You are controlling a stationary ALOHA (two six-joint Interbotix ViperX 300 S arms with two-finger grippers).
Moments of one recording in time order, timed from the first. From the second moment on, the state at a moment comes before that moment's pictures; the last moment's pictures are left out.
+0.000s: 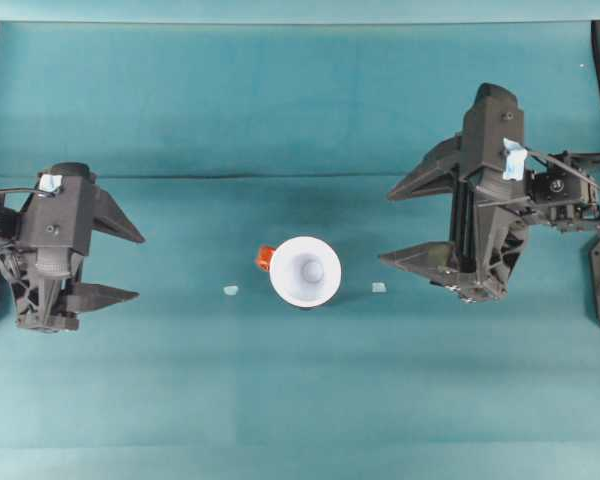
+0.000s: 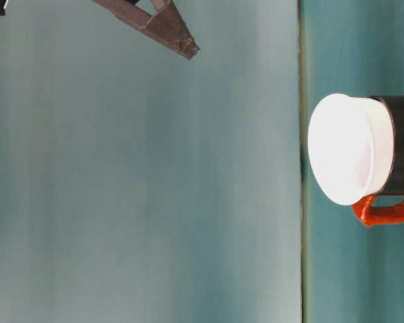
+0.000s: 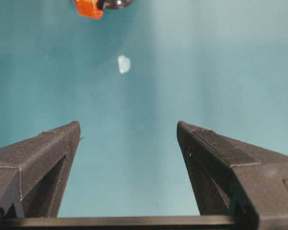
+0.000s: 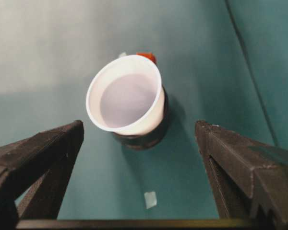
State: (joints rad) left arm -0.04 -0.60 0.91 0.02 0.50 -0.01; right arm -0.04 -0.46 0.77 -0.02 0.31 0.21
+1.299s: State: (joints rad) left arm -0.04 -0.58 0.91 0.02 0.50 -0.01; right arm -0.04 -0.46 0.78 -0.02 0.31 0.21
